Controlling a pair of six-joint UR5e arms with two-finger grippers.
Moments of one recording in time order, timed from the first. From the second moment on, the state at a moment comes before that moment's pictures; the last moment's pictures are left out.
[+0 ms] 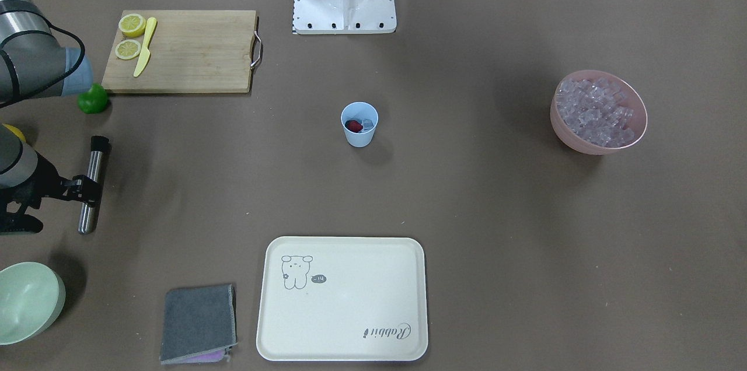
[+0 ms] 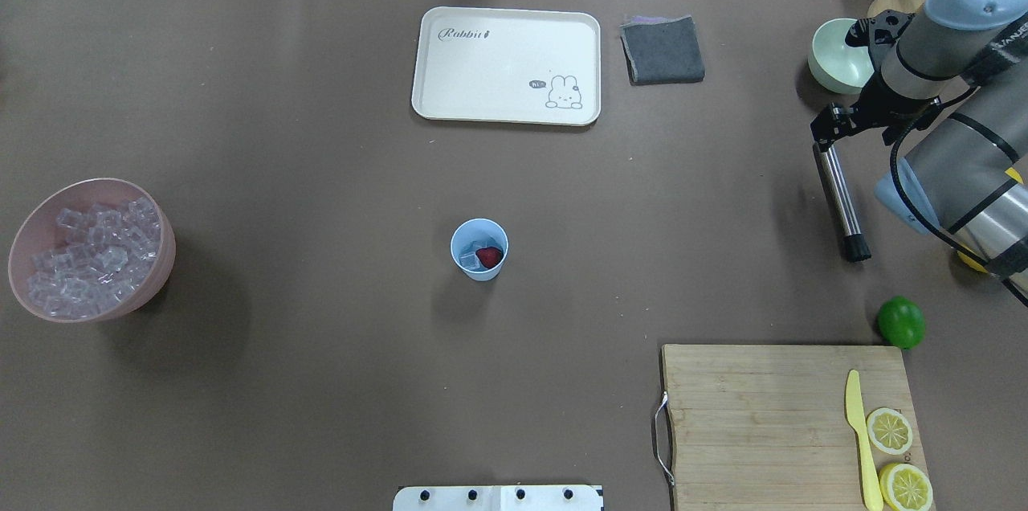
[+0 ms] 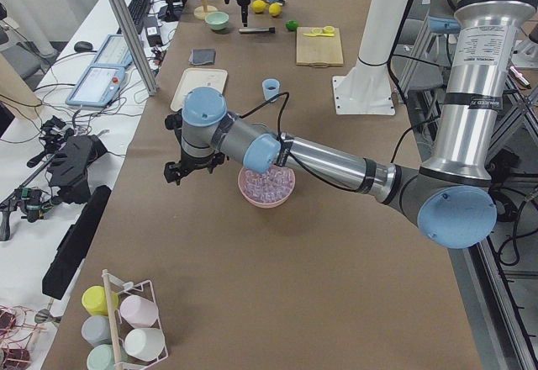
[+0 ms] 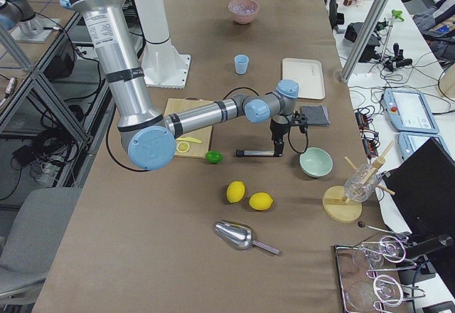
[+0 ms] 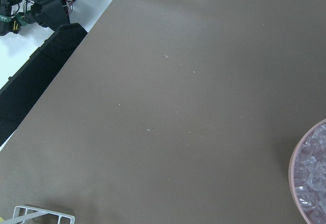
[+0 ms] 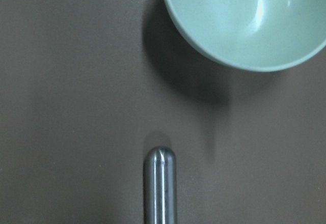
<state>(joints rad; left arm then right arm) -1.55 -1.70 -1.73 -1.80 -2.41 0.60 1.02 -1.26 1.49 -1.44 2.10 0.61</state>
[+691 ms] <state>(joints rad) -1.54 -1.70 -1.74 -1.85 -2.38 0.60 1.02 -1.25 1.43 -1.39 2.20 0.62</state>
